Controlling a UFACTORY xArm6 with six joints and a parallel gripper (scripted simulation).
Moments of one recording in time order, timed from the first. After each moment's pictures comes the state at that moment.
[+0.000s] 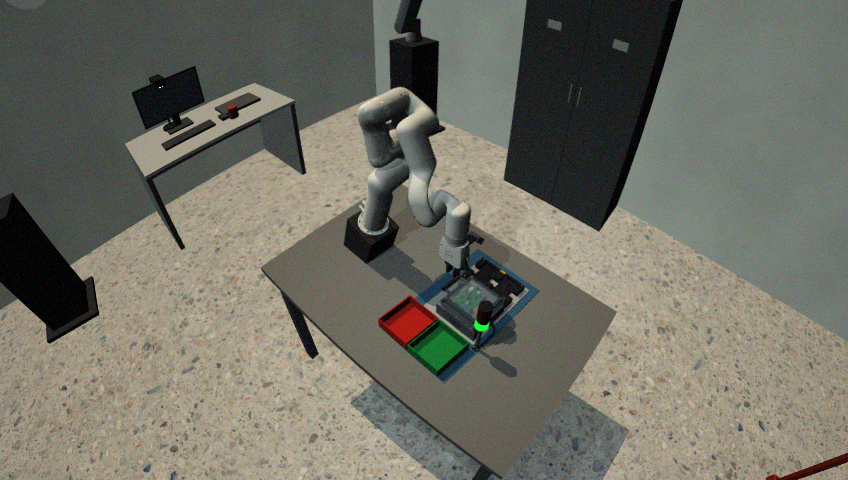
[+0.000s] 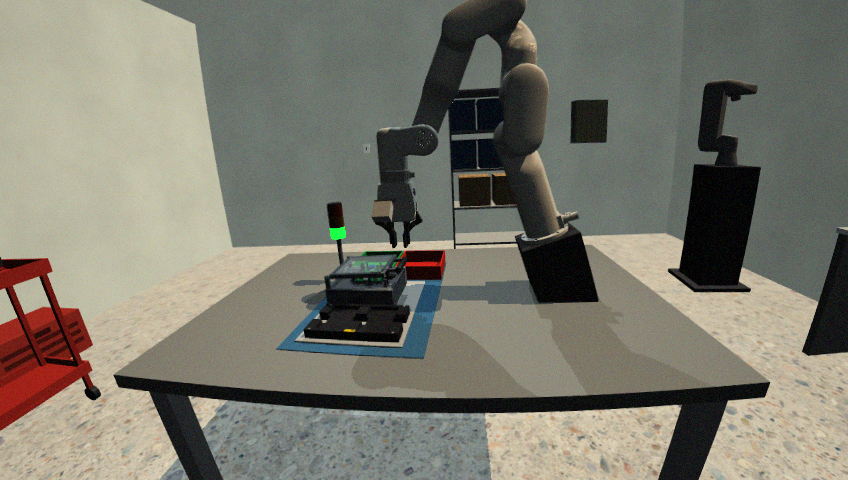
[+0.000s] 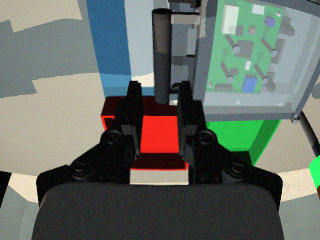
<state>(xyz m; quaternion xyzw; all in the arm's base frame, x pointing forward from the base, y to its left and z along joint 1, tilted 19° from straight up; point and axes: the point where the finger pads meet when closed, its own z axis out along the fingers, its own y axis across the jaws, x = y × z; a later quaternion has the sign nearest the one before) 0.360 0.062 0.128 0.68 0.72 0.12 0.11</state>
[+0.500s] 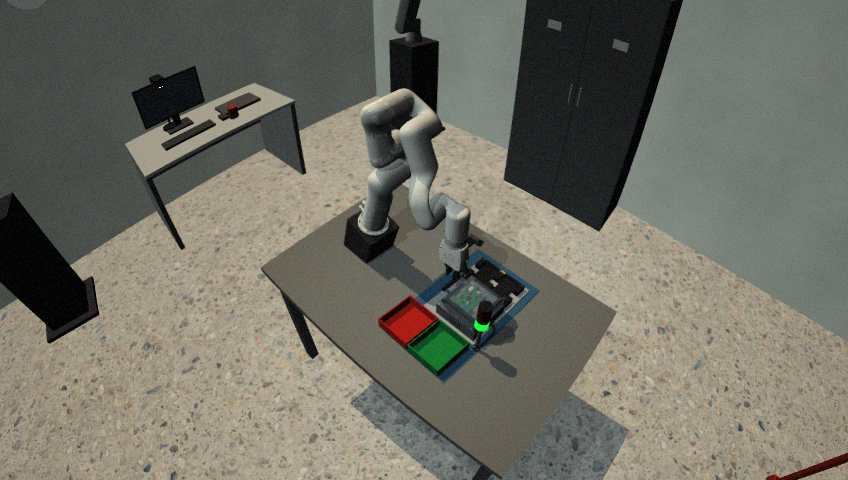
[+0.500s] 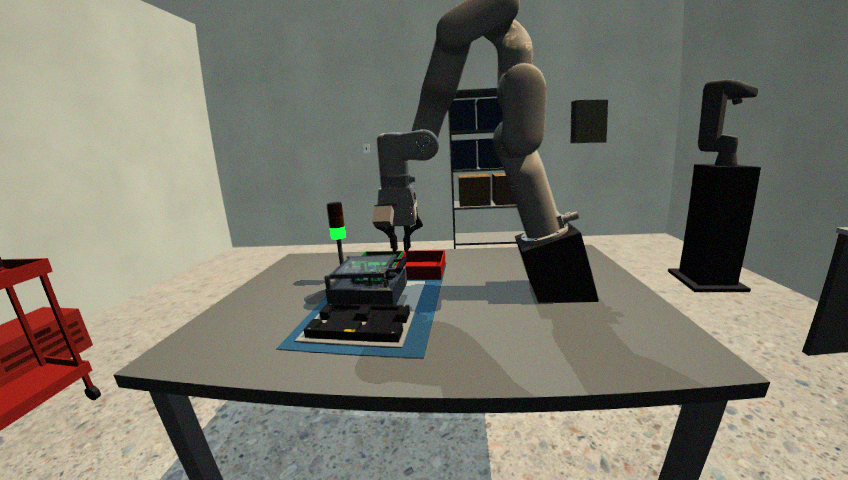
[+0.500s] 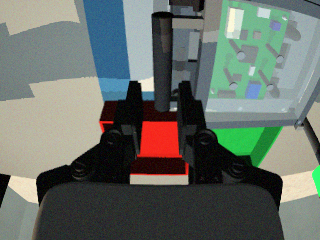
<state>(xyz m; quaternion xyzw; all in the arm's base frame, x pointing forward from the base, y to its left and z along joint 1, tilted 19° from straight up) 0.364 0.061 0.116 0.68 0.72 0.12 0.11</state>
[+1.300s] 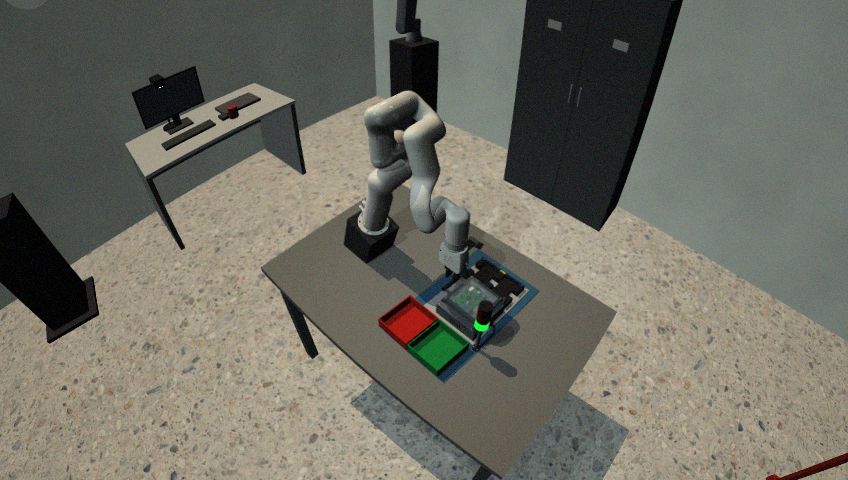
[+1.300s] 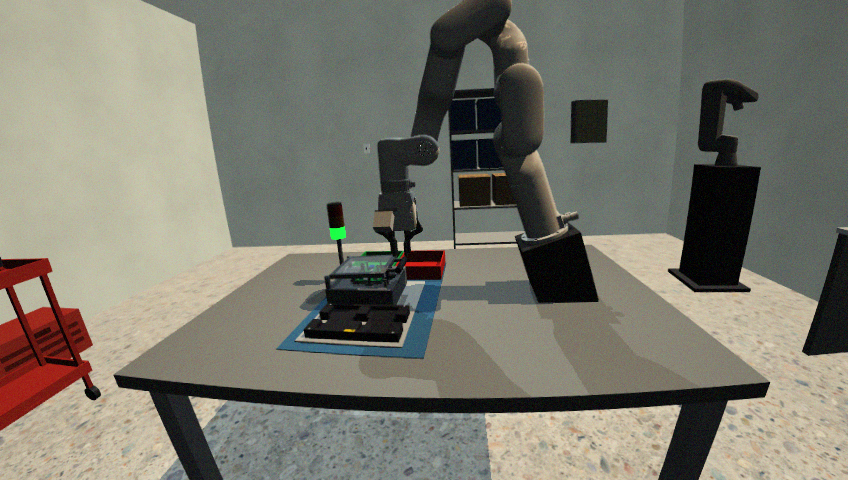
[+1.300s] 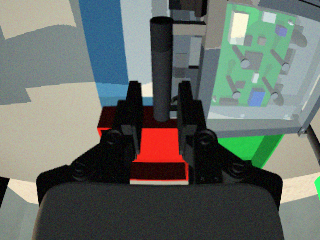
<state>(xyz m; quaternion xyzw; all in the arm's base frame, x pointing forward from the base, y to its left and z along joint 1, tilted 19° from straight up) 0.368 0.061 0.105 0.68 0.72 0.12 0.11</state>
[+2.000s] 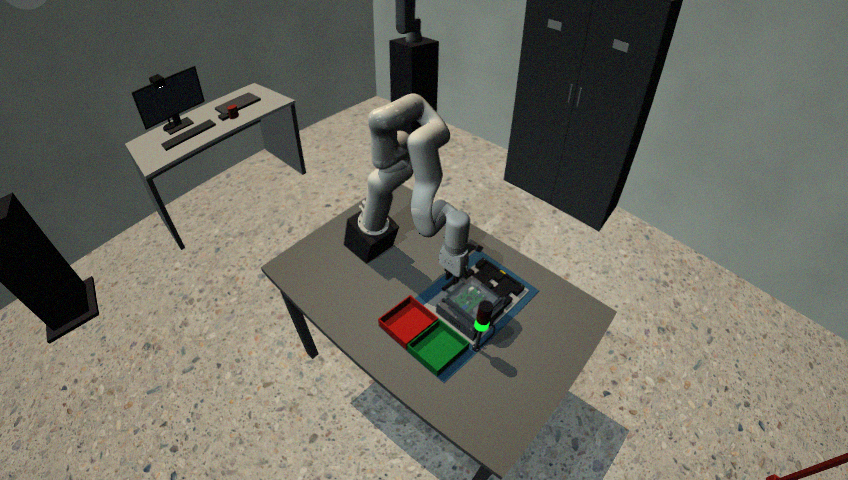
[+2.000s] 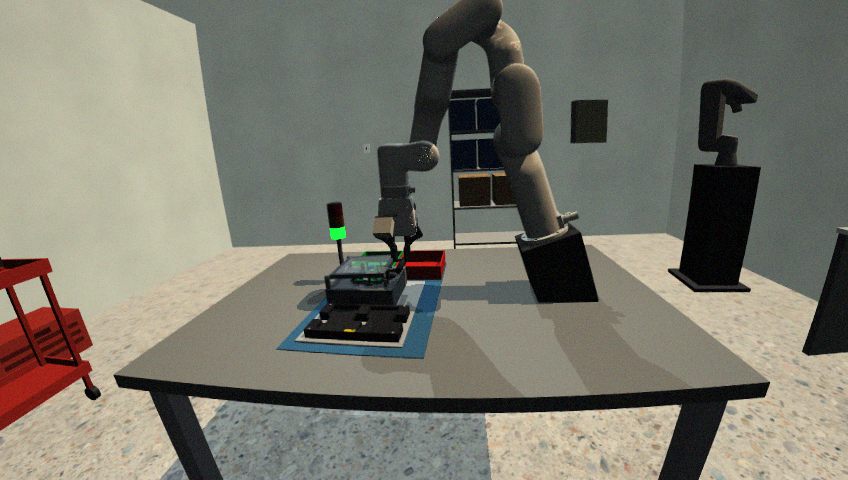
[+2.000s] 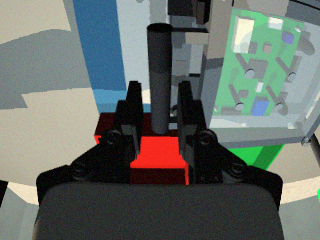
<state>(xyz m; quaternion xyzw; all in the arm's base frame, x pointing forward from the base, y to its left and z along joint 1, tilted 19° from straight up) 0.374 0.062 0.091 0.68 0.72 0.12 0.11</state>
